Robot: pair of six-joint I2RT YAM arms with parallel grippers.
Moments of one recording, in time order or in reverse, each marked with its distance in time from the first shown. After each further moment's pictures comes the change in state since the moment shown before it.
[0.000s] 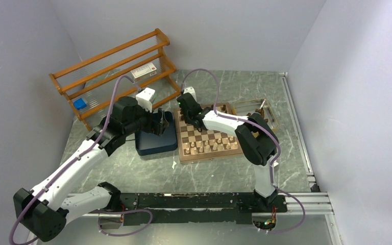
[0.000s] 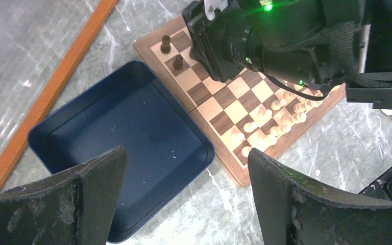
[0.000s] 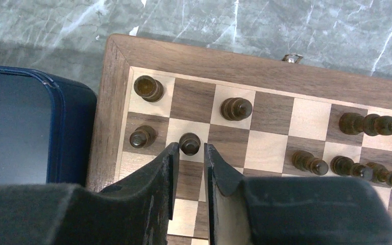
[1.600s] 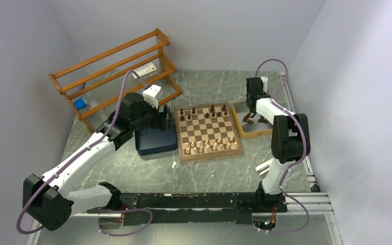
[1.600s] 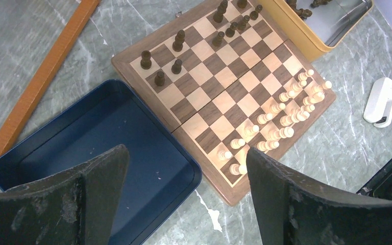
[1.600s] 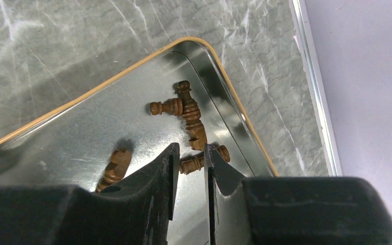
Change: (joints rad) left arm 0.000 0.125 -0.001 0.135 0.073 -0.033; right arm -0.658 -0.170 -0.134 -0.126 0.190 -0.183
